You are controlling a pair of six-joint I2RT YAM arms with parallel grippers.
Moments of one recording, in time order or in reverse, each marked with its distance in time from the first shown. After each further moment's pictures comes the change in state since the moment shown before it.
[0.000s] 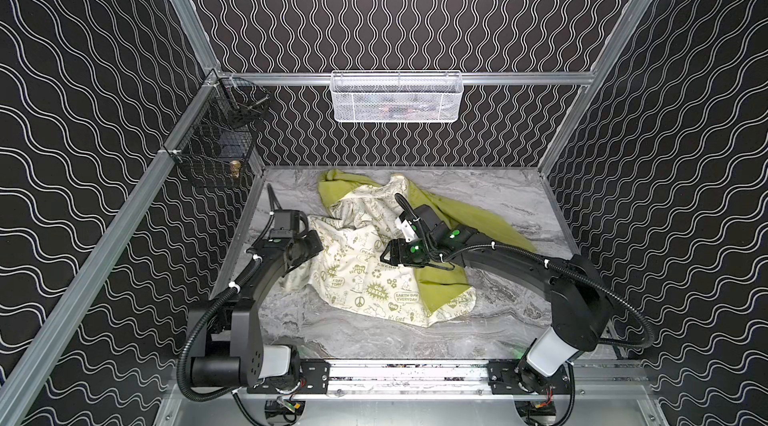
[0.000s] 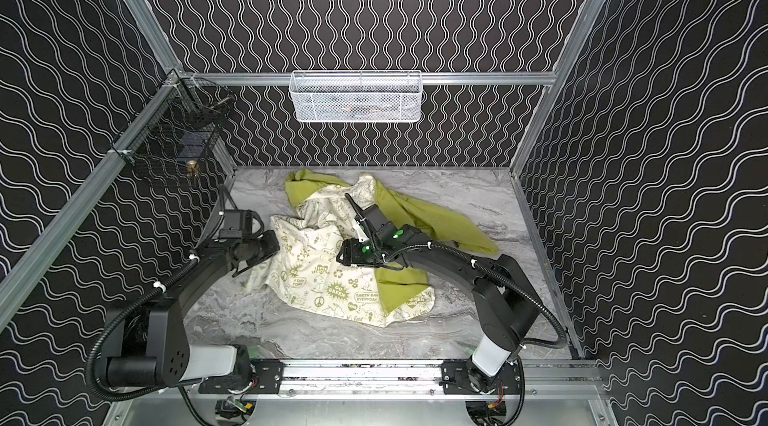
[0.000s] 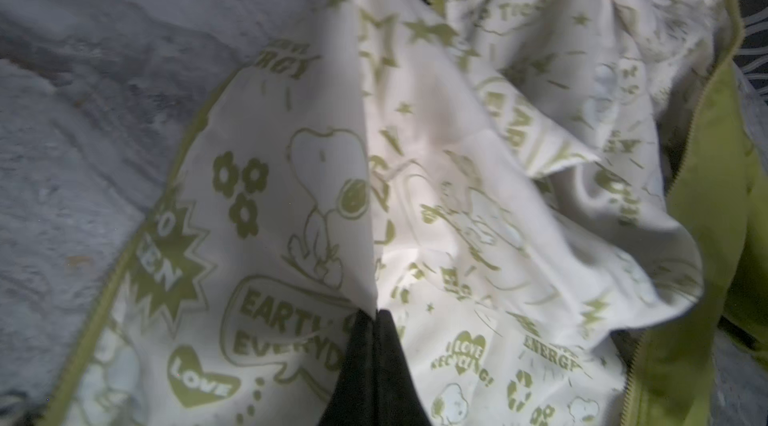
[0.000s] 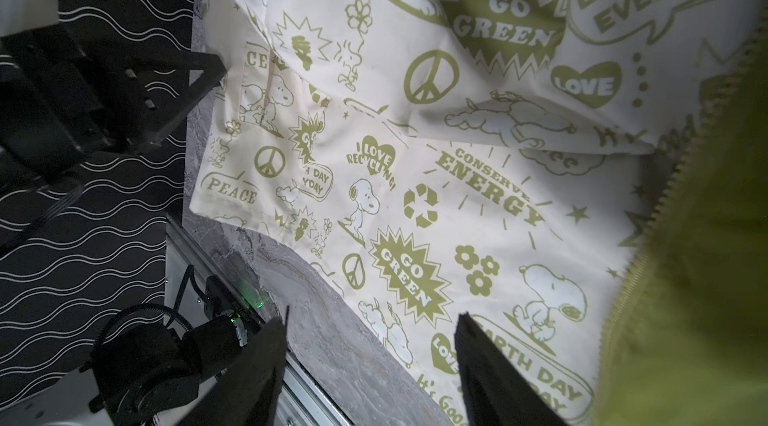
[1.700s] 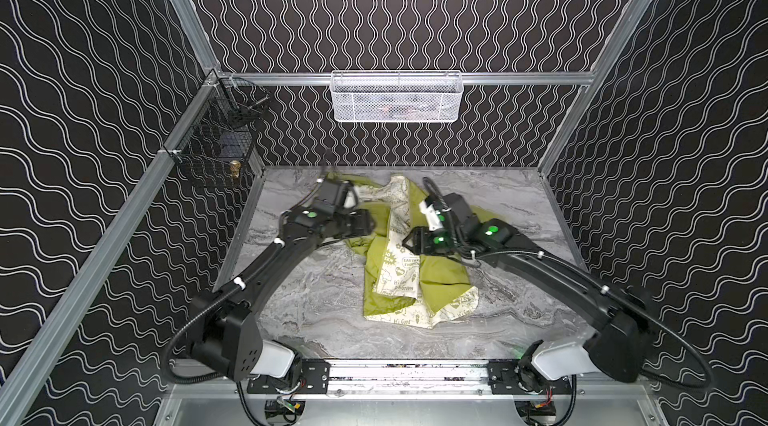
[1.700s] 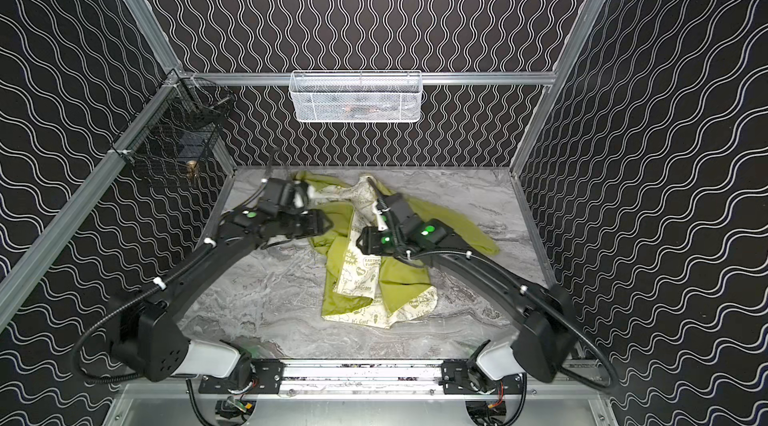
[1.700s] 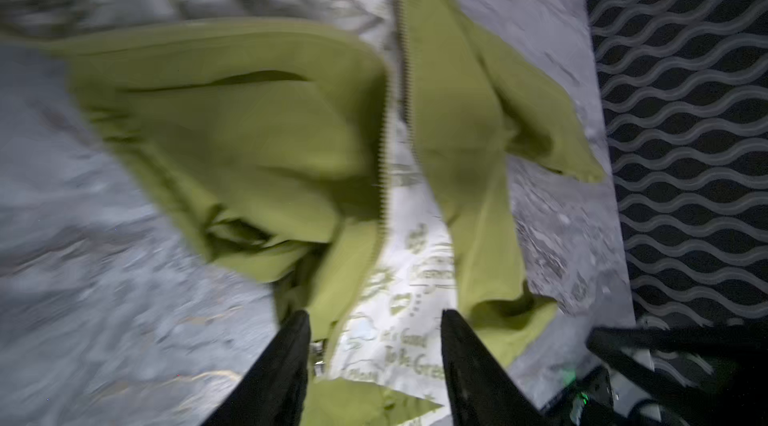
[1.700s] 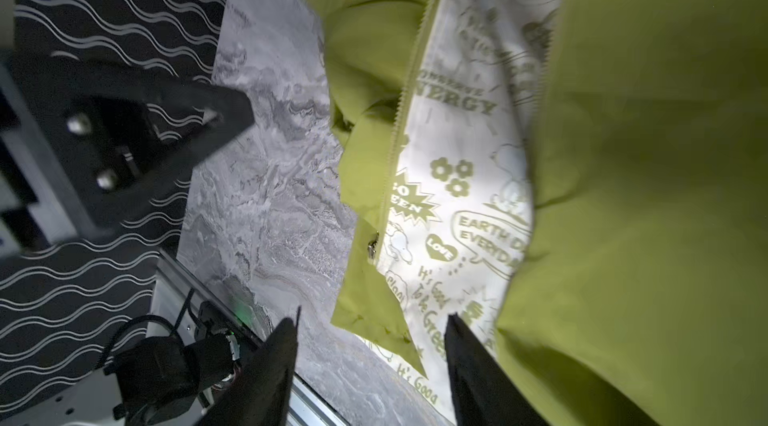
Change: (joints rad) left arm -0.251 0.051 0.344 -0.211 0.093 0.003; right arm -0.009 -0.164 0.057 -0.174 0.156 -0.054
